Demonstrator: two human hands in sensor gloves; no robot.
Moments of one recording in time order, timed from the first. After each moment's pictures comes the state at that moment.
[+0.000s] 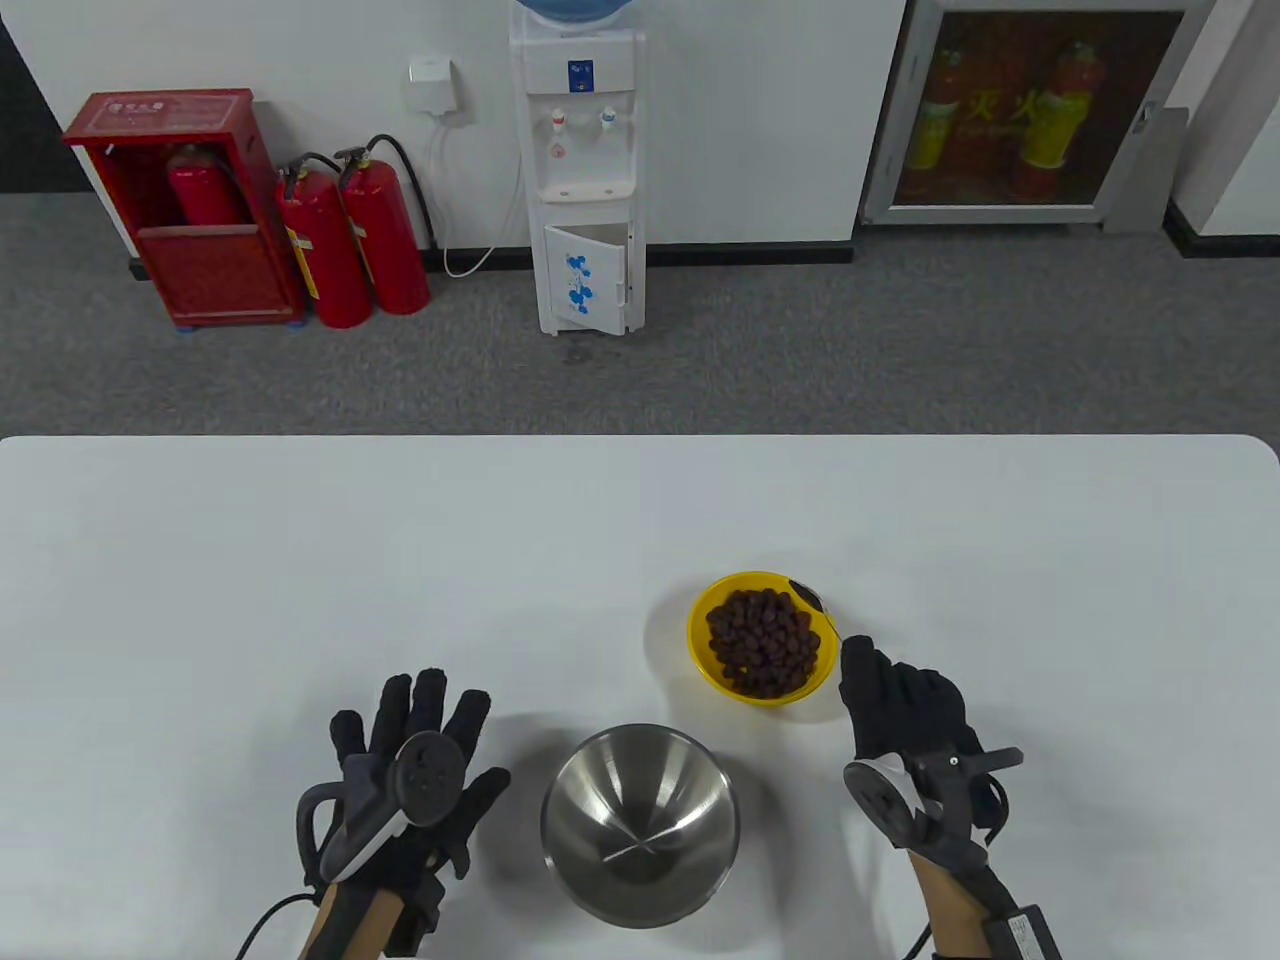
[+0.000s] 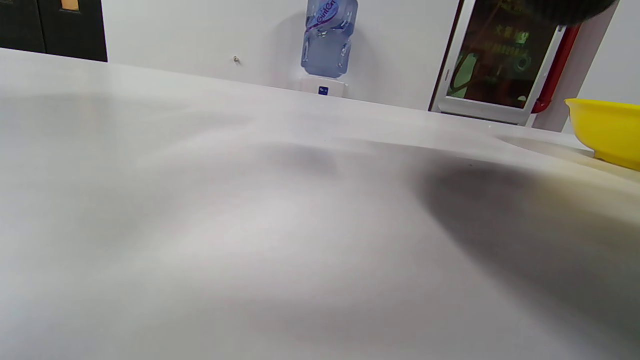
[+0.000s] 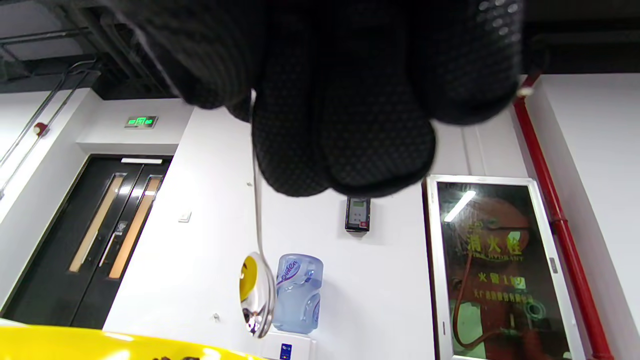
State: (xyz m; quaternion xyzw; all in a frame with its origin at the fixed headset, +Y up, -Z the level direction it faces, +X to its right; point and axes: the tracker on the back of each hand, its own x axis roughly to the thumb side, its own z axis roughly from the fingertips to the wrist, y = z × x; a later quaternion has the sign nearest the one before) left_hand -0.230 -0.749 -0.273 -0.06 0.00 0.06 1.00; right_hand 0.193 -0.713 -0.283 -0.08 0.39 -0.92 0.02
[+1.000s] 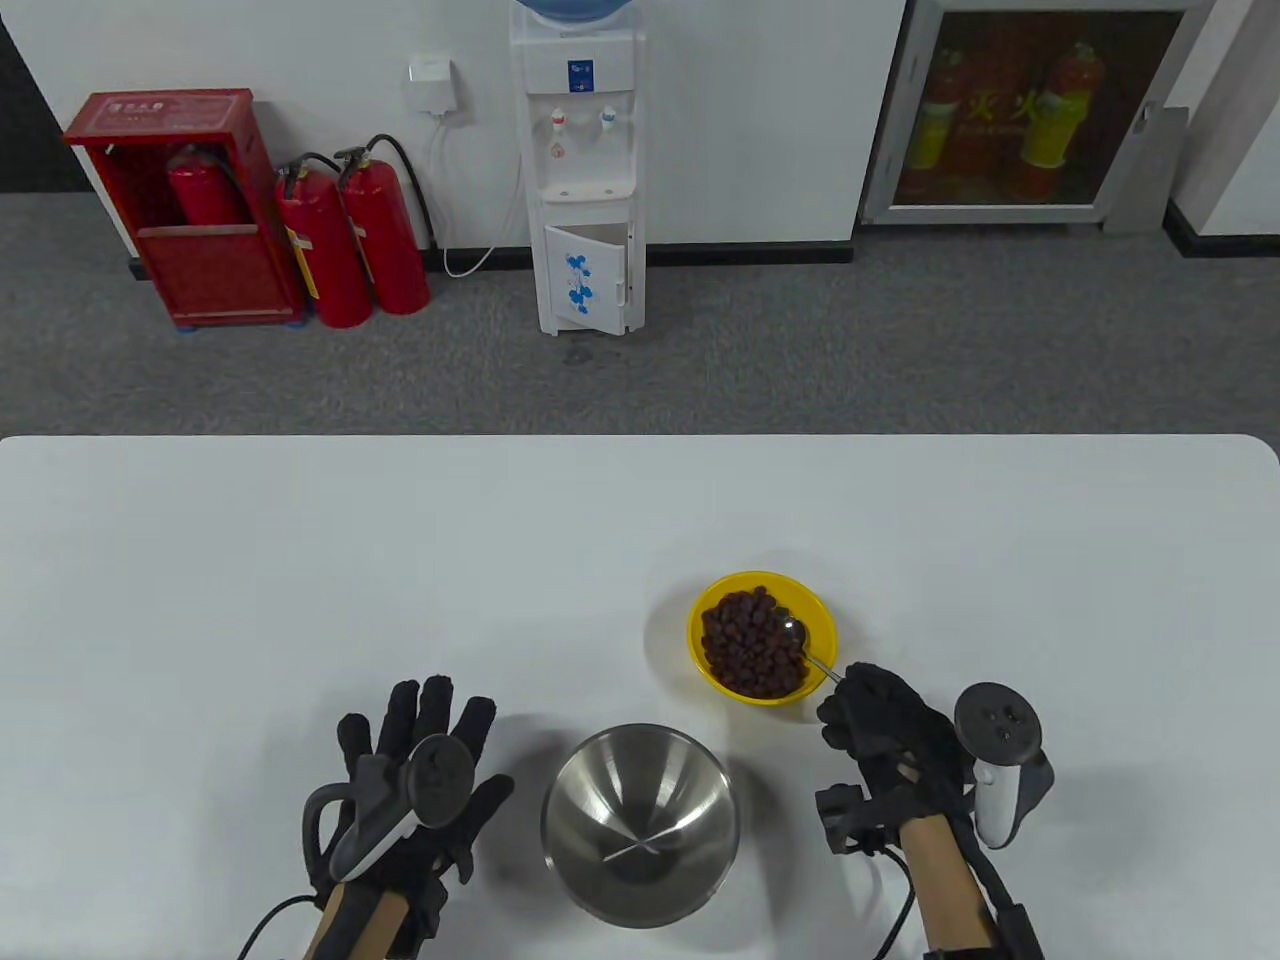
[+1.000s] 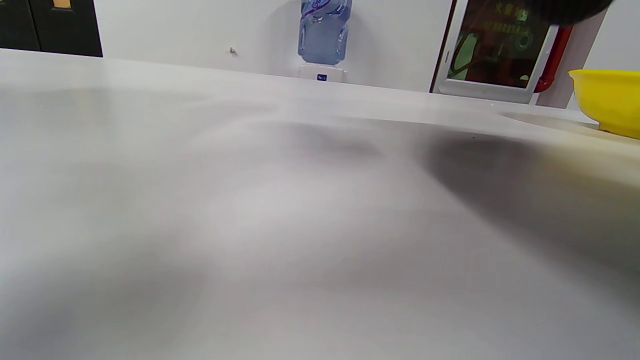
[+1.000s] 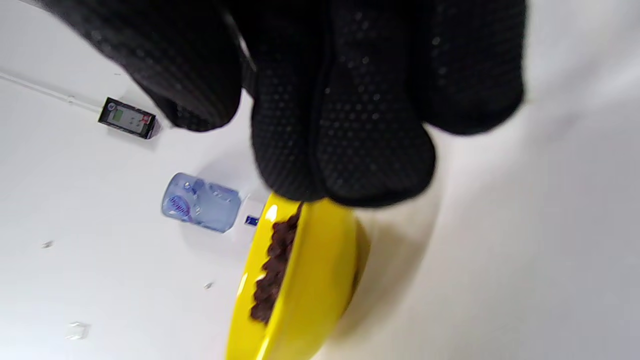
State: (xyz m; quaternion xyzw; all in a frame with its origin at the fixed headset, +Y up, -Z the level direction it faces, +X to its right) left_hand -0.225 -0.753 -0.272 -0.07 -0.01 0.04 1.00; right_hand 0.239 -0.770 -0.315 0.16 0.02 -0.80 -0.57
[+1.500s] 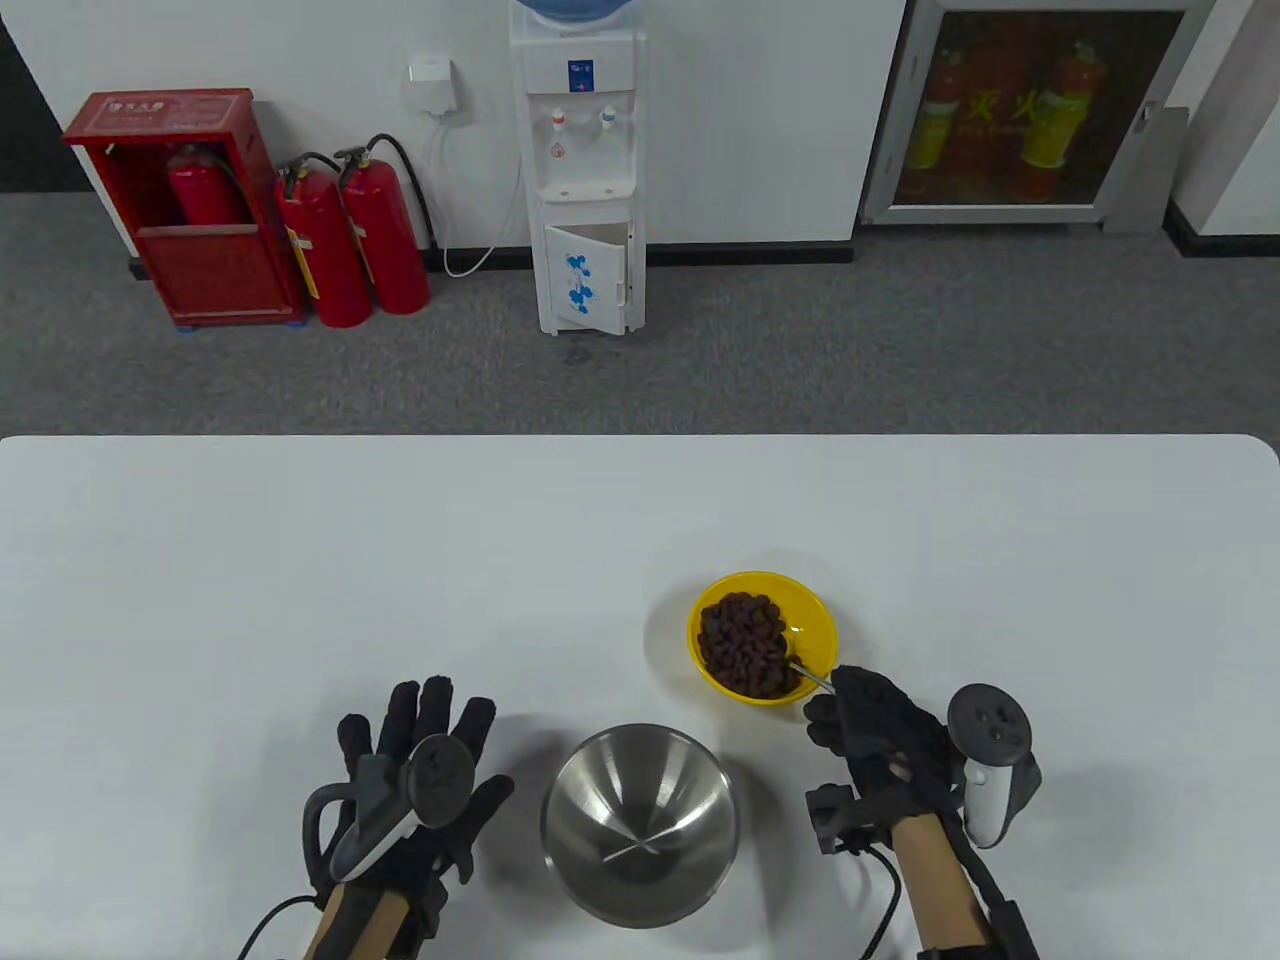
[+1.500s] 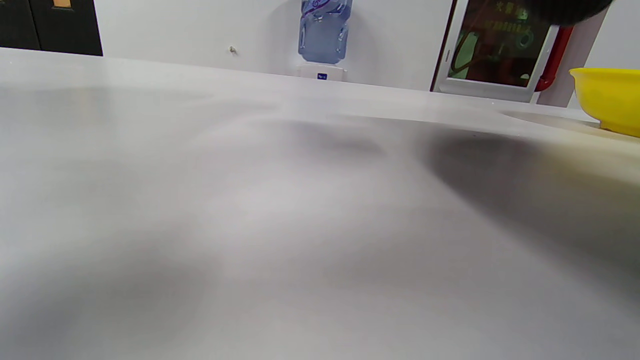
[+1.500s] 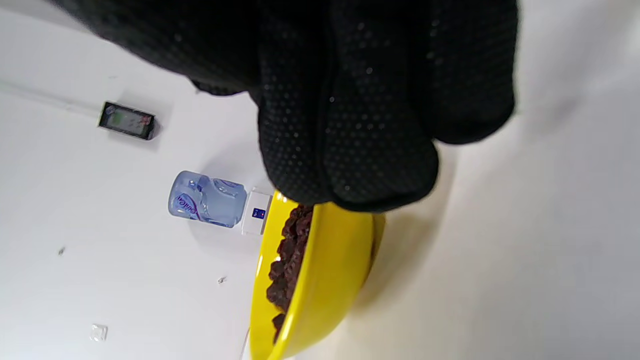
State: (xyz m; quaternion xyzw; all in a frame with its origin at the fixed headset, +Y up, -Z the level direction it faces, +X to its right) left_hand -0.225 -0.753 -0.272 -0.07 -0.01 0.04 1.00; right_hand 0.235 -0.779 -0.316 0.18 0.00 -0.77 -0.62
